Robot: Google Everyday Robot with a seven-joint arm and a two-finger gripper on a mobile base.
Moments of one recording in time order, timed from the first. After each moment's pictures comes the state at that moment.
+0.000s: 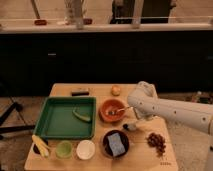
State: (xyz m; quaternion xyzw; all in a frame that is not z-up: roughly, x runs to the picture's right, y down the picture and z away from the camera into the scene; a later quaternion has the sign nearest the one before) arm 0.261 0.174 0.815 -0.31 0.16 -0.13 0.93
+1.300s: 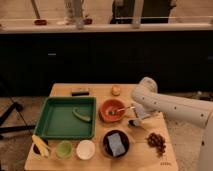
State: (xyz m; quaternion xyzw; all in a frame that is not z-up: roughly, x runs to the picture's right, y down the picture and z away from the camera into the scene) arm 0.283 0.151 0.829 -0.31 0.18 -0.12 0.92
